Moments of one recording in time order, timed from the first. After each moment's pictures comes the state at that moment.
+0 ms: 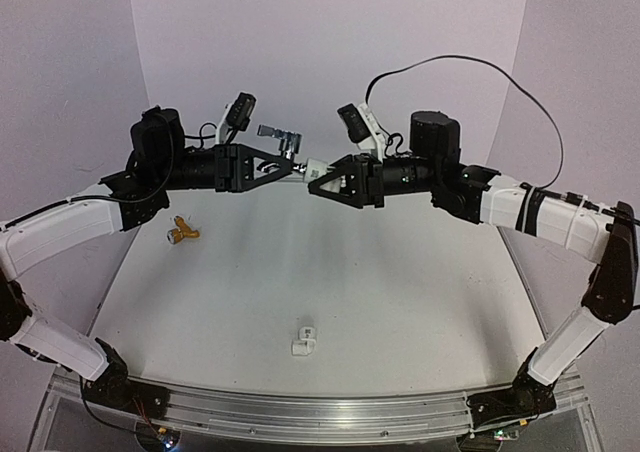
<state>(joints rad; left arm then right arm) -0.68 1.33 1.15 0.25 0.89 -0.64 0.76 1.60 1.38 0.13 -0.91 0.28</state>
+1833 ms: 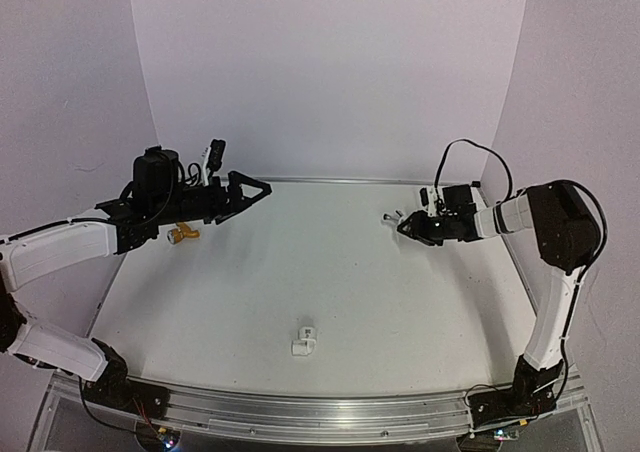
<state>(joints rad) -0.57 1.26 0.91 0.12 0.48 -0.68 0.23 1.98 1.12 0.17 -0.41 0.40</state>
